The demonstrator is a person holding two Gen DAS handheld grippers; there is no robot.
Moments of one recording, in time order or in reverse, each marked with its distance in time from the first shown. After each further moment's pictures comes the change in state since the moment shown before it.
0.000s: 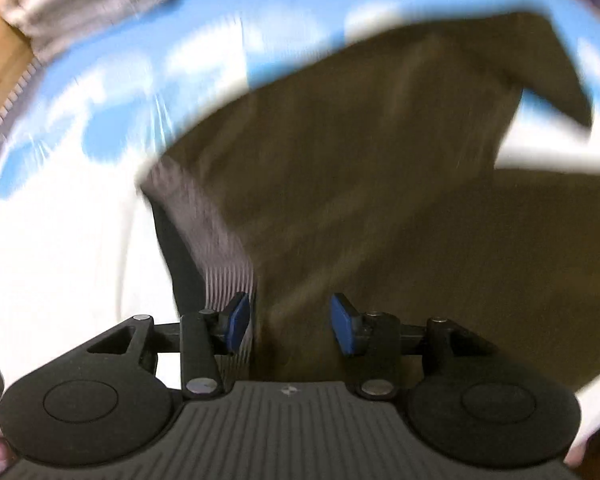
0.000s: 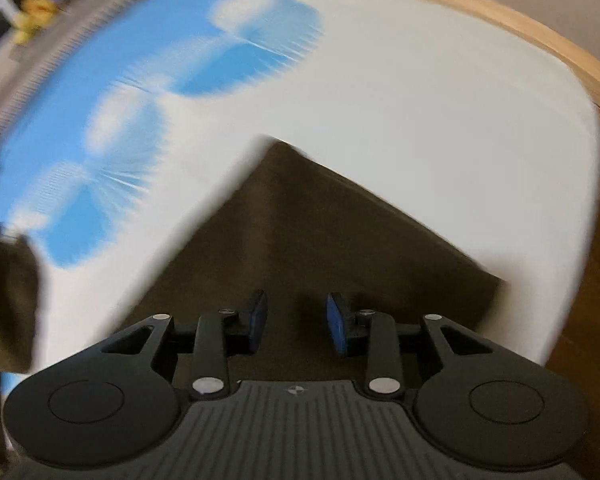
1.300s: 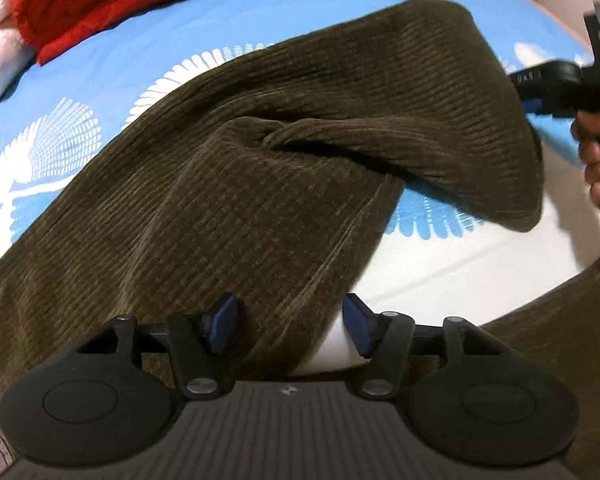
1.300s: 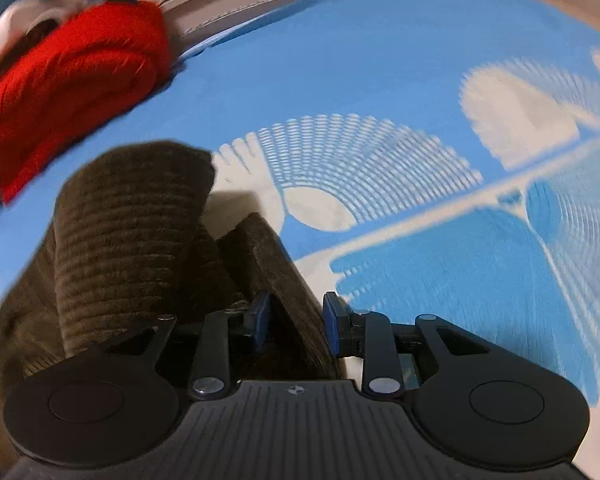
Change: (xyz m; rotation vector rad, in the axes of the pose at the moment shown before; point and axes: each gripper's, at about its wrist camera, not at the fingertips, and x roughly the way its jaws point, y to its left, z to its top) left arm 0.123 -0.200 0.134 0.167 -0.013 -0.167; right arm 0.162 0.332 -0.017 -0.511 -0.033 0.286
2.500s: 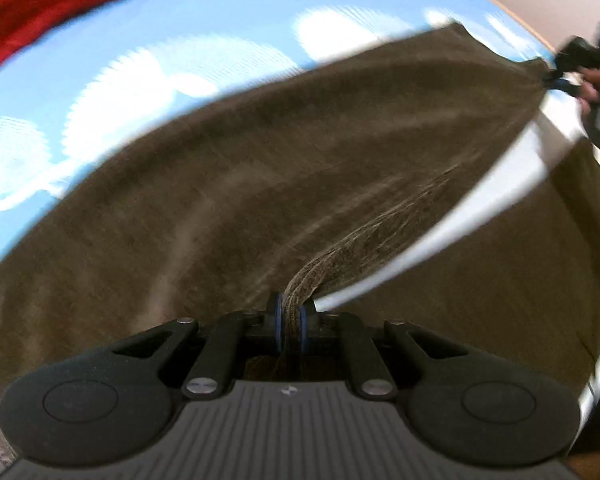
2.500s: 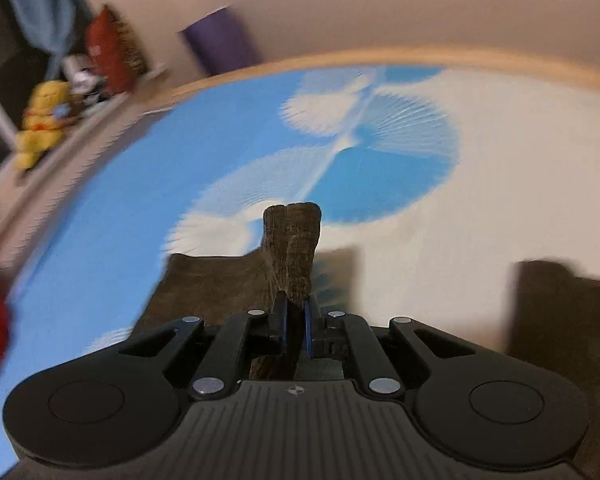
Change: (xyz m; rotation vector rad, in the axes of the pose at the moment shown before) left arm -0.029 0.023 -0.023 0.195 0.056 -0.251; right arm -0.137 -0.150 -0.005 0.664 -0.336 -0.456
